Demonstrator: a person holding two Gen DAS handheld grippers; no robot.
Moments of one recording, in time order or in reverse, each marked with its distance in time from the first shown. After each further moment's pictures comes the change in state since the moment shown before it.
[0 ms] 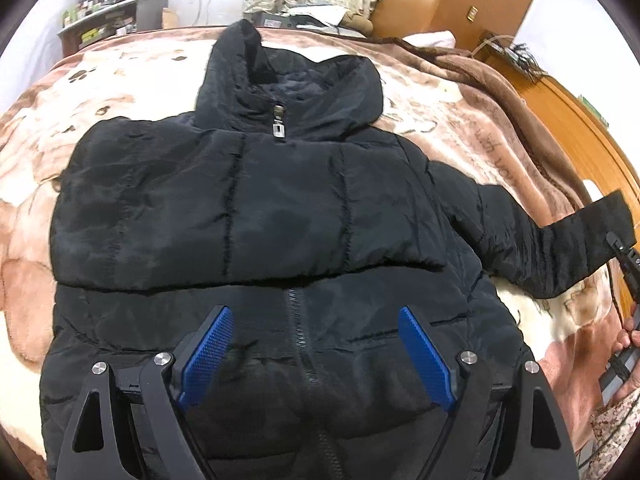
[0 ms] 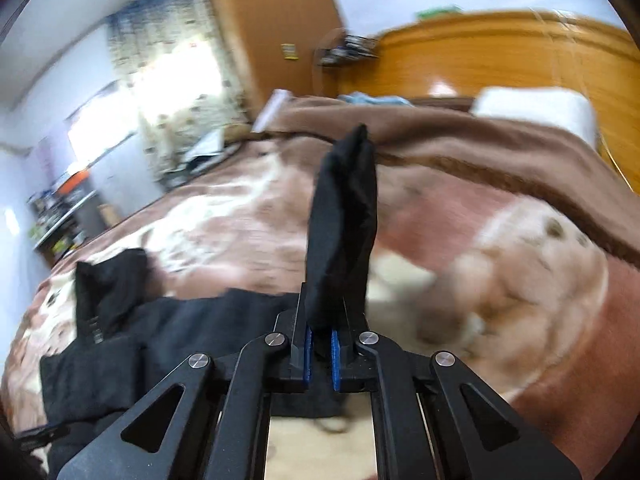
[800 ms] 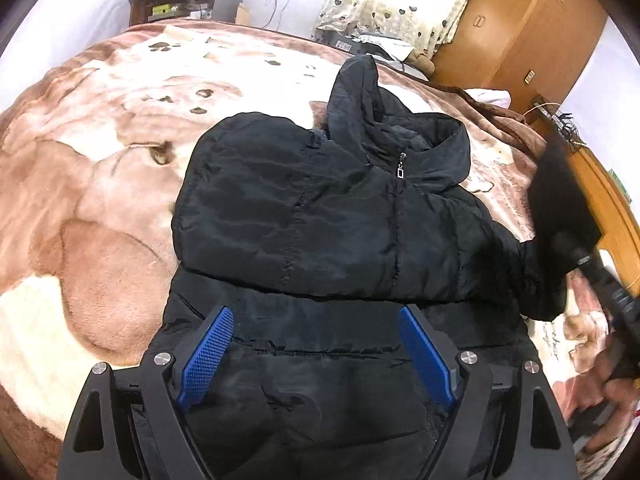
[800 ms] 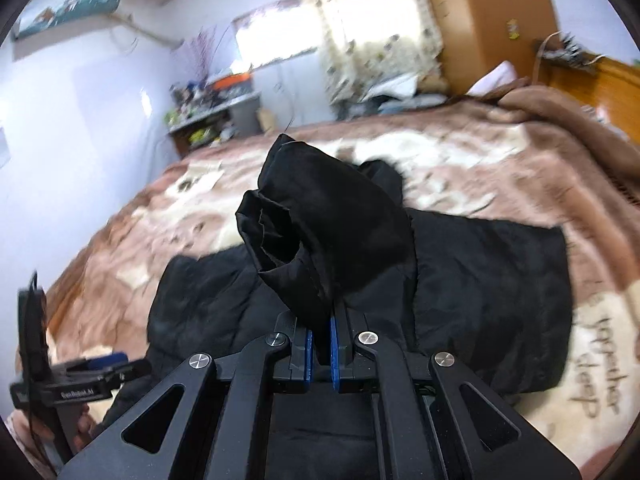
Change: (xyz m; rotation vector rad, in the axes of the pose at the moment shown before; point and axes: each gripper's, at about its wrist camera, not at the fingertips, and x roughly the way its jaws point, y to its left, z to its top) left arm -0.045 0.126 -0.004 -0.199 -0.076 0.037; right arm 0.053 0.261 -0.088 -0.339 0.252 0.444
